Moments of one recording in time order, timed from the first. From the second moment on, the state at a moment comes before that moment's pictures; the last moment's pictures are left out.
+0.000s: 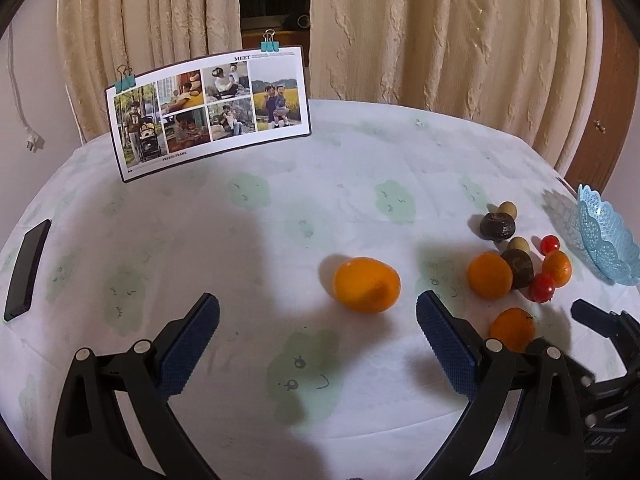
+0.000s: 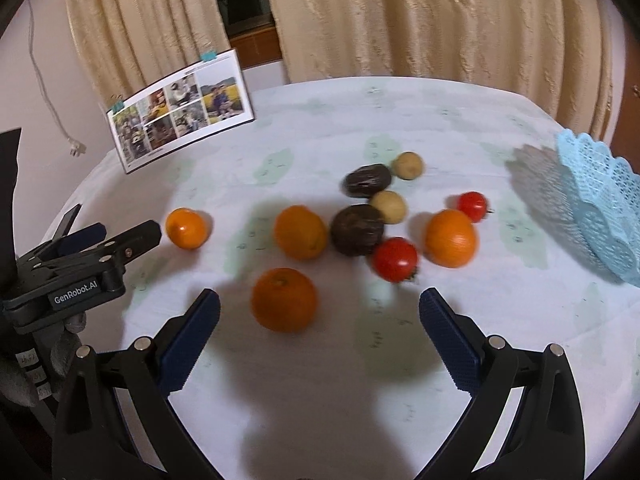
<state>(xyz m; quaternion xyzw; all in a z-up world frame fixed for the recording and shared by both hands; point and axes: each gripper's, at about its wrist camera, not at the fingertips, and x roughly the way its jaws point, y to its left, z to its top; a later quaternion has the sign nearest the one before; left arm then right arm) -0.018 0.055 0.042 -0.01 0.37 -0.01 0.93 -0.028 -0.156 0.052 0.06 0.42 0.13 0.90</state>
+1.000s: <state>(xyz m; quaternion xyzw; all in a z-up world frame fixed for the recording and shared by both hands) -0.014 0.058 0.038 0.00 0.38 0.01 0.93 -0.016 -0.130 0.035 0.05 0.44 0.16 0.88</state>
